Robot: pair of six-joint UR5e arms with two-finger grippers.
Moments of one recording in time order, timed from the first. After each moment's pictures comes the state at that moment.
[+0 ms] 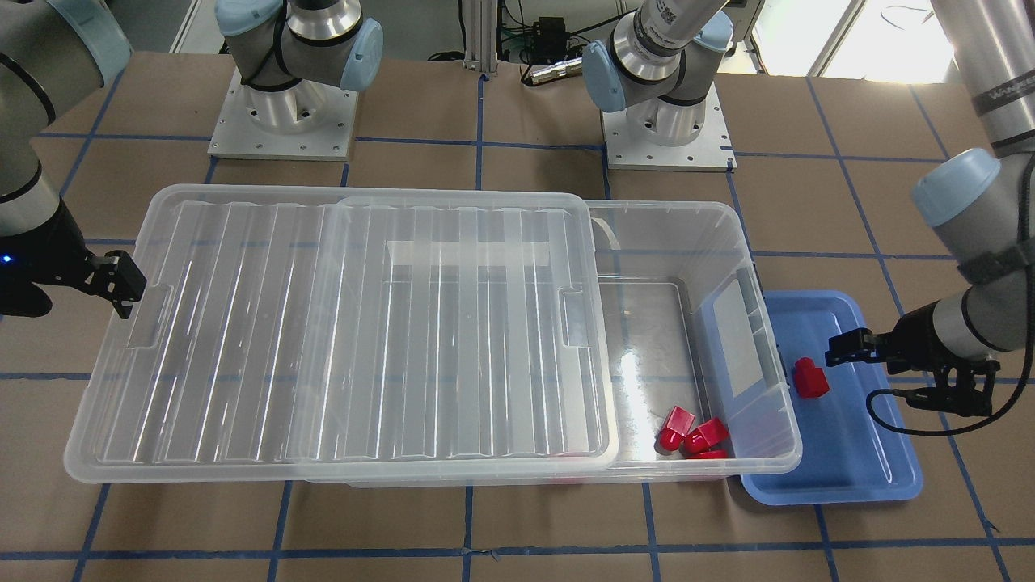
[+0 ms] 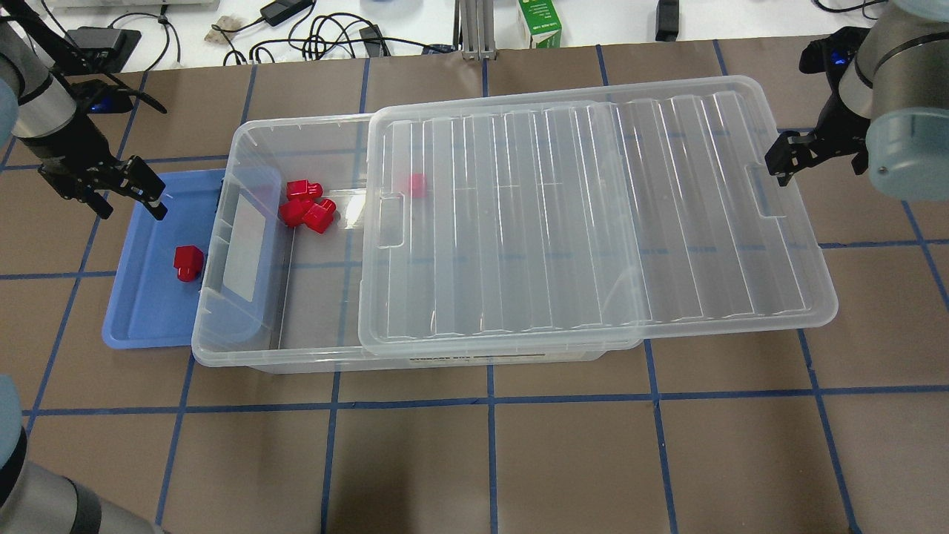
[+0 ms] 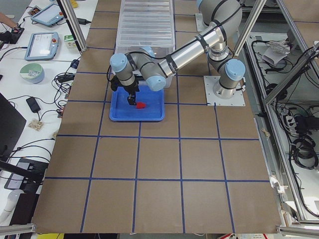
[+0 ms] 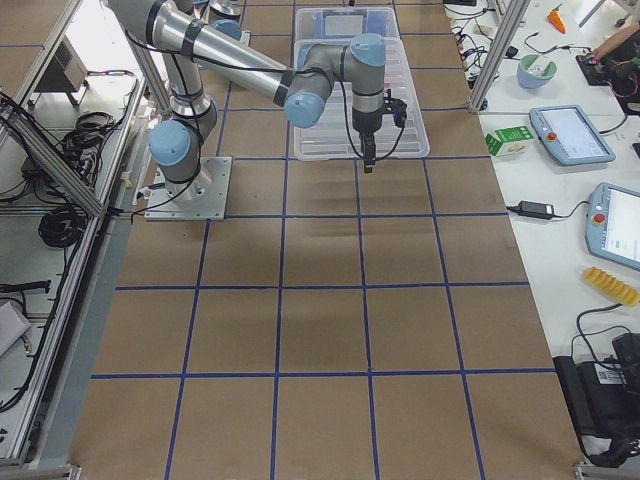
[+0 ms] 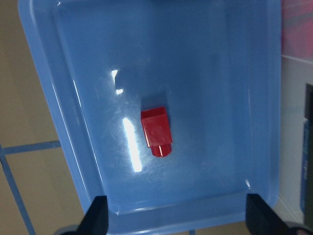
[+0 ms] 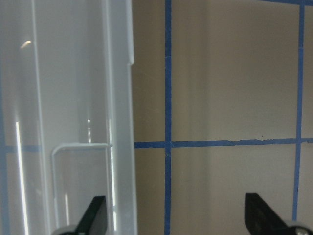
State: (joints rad) left arm -1.09 -2.00 -1.63 -1.23 1.61 0.58; right arm 1.28 -1.47 1.79 -2.03 -1.71 -0.32
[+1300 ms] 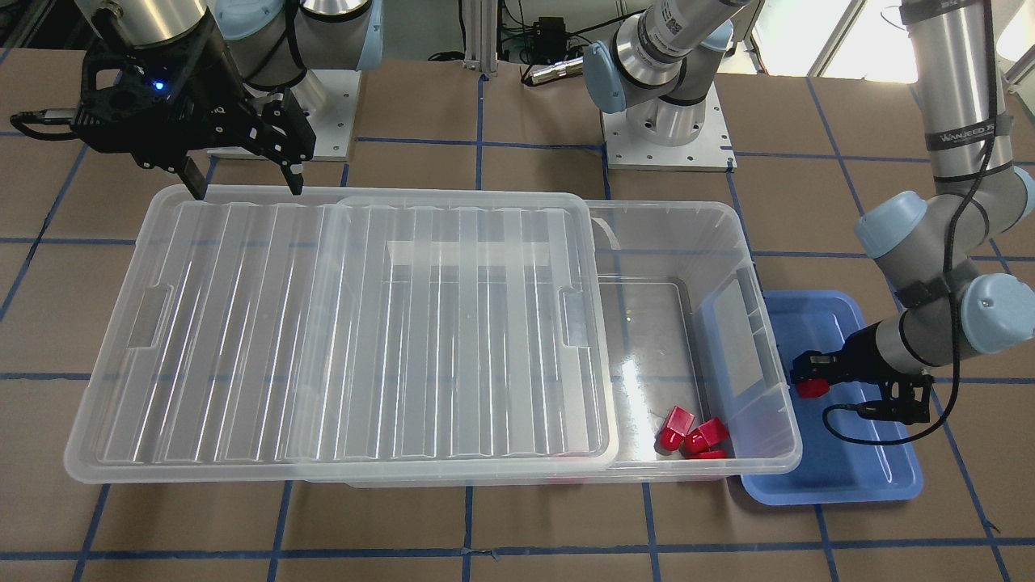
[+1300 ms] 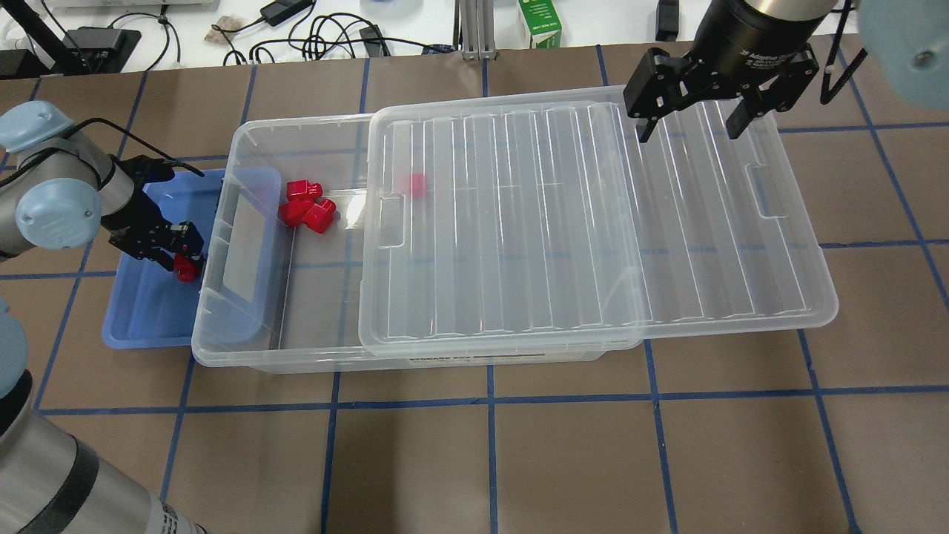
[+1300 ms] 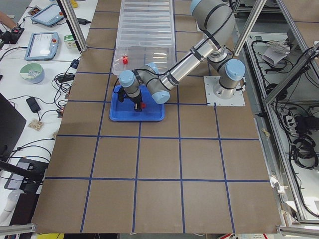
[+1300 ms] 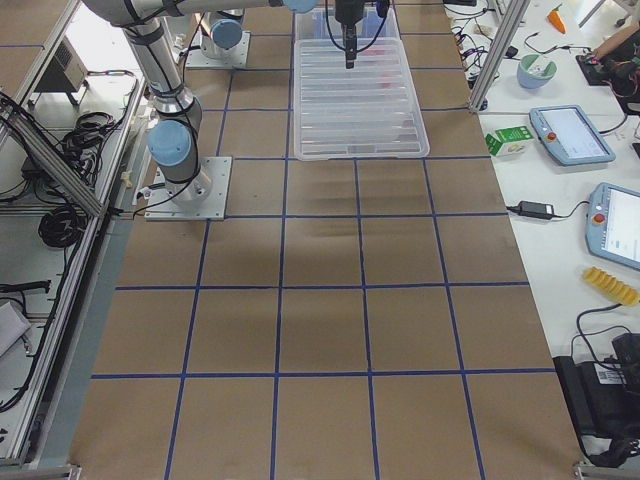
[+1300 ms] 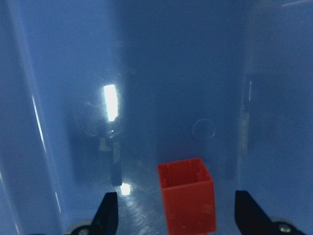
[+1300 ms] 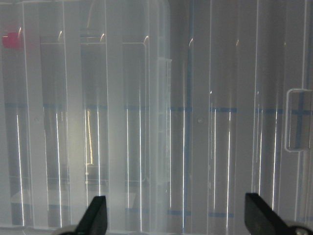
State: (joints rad) left arm -1.08 -2.06 -1.75 -1.07 1.55 0.52; right arm 1.60 -1.57 1.48 -1.56 -1.51 -0.01
